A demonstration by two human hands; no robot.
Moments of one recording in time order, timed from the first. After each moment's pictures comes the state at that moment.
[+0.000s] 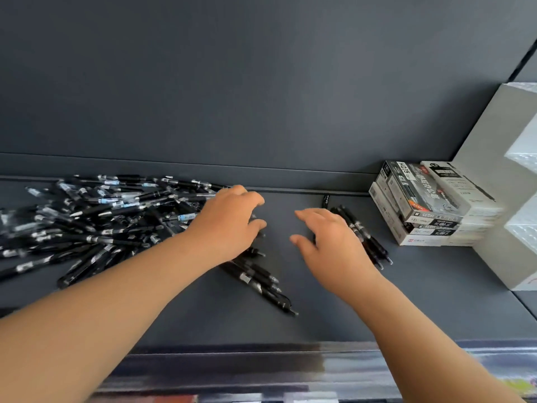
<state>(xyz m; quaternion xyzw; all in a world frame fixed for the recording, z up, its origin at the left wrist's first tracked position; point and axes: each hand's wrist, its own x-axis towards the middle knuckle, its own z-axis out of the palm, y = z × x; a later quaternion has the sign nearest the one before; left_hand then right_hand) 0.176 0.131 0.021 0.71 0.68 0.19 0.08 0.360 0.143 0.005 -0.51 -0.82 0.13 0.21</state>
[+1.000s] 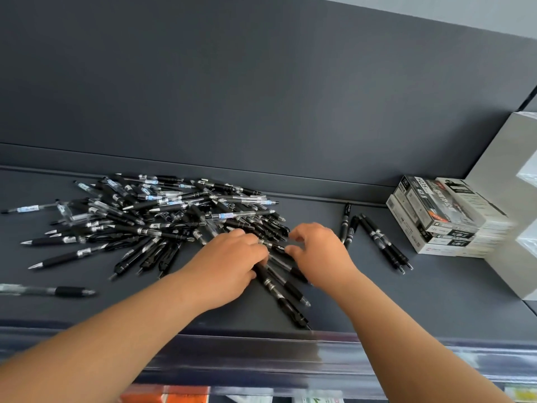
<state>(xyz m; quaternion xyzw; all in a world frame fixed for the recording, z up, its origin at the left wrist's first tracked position) 0.125 0.061 -0.009 0.81 0.57 0.12 0.02 0.296 0.130 -0.007 -0.55 -0.81 0.15 0.15</state>
